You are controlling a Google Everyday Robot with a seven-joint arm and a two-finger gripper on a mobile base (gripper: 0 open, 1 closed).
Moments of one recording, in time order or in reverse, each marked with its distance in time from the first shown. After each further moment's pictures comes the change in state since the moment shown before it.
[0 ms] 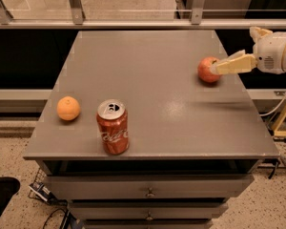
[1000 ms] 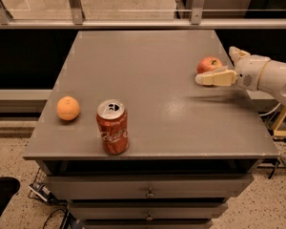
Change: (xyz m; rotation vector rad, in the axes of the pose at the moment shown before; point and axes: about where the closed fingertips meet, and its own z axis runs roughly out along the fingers) arm 0.040 0.024 0.049 -0.092 -0.151 0.164
